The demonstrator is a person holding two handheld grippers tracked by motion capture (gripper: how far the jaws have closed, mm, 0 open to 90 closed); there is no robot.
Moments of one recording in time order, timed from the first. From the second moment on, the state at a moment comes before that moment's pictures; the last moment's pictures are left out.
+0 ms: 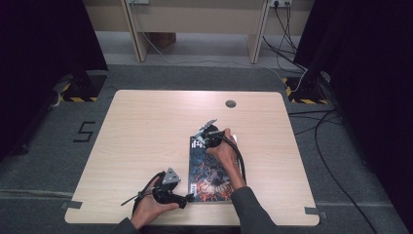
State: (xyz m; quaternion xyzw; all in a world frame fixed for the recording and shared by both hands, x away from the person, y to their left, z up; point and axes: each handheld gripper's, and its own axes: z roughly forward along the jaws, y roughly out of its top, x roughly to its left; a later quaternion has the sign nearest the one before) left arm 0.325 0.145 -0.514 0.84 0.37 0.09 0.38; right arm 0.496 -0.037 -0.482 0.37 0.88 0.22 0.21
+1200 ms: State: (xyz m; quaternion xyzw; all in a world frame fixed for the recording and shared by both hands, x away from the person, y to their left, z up) left arm 0.325 0.145 -0.515 0.84 0.37 0.10 0.39; right arm 0.455 -0.020 -0.484 0.31 0.90 0.25 0.16
